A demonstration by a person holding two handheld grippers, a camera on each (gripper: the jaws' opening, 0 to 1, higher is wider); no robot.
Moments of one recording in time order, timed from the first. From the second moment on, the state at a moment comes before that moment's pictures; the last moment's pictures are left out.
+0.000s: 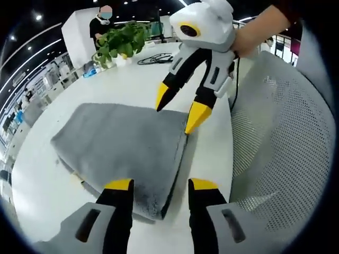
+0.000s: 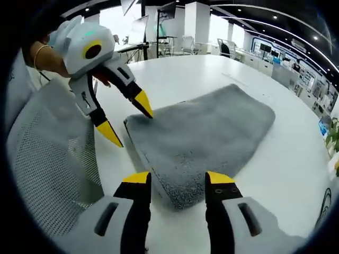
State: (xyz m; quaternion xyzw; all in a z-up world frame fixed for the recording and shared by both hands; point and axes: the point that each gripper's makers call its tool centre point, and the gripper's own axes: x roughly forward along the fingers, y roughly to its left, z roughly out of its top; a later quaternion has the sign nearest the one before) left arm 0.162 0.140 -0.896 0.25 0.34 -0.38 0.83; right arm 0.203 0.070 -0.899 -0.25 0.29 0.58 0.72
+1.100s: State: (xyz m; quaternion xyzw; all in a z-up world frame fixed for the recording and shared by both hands) left arm 0.168 0.140 -0.920 0.26 0.35 -0.38 0.82; right arm 0.187 0.066 -0.926 -0.33 0.28 0.59 0.69
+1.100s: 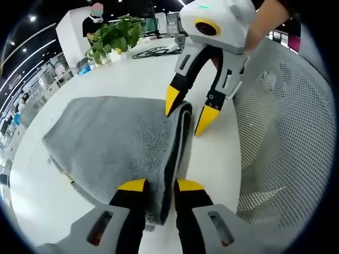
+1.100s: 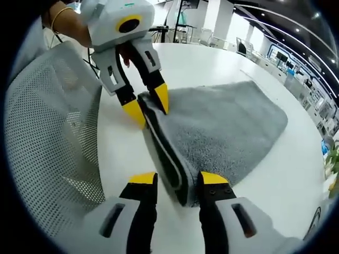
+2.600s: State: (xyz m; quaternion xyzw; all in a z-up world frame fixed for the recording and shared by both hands) left arm 0.176 0.141 -0.911 0.23 0.35 -0.39 0.82; right arm 0.205 0.068 -0.922 -0.28 0.33 0.58 0.69
